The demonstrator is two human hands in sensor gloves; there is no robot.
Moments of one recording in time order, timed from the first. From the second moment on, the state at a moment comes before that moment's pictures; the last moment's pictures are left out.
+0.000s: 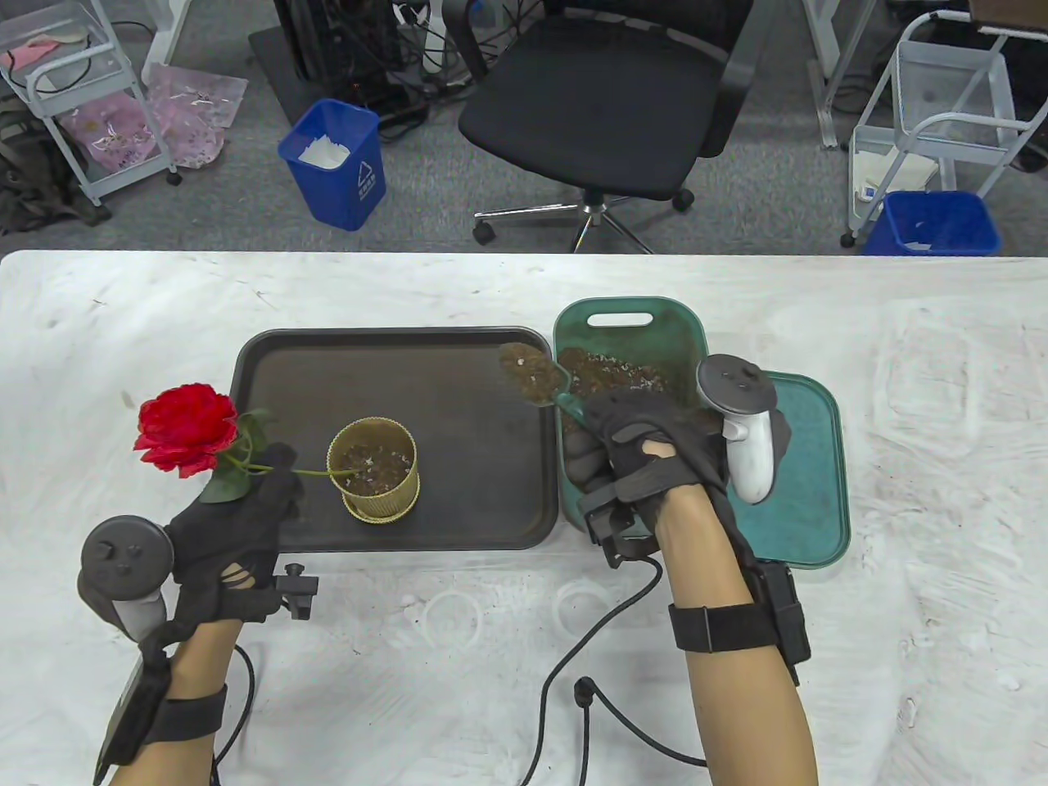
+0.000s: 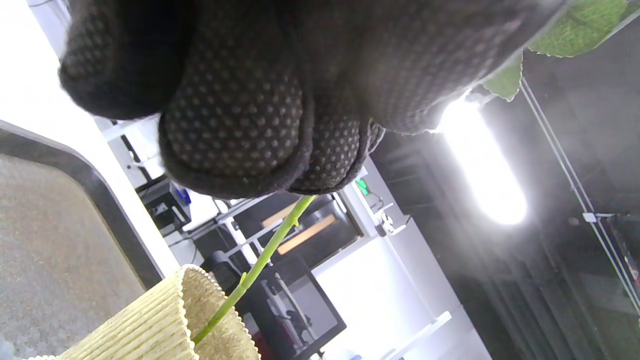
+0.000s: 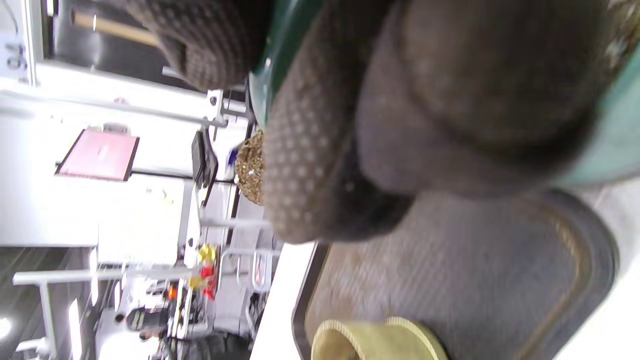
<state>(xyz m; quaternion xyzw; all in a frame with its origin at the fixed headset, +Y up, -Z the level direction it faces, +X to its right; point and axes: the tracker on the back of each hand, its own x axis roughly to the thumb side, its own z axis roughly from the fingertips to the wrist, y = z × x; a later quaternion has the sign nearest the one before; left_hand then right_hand) -0.339 -0.669 -0.217 0.19 0.01 0.50 0.85 0.104 -0.614 -0.292 -0.11 0.22 0.75 0.61</state>
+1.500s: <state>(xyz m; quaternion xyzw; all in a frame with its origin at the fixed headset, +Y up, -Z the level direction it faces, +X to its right) -0.337 -0.670 -0.216 0.20 0.00 0.49 0.85 -0.078 -0.642 -0.228 0.17 -0.12 0.97 0.11</state>
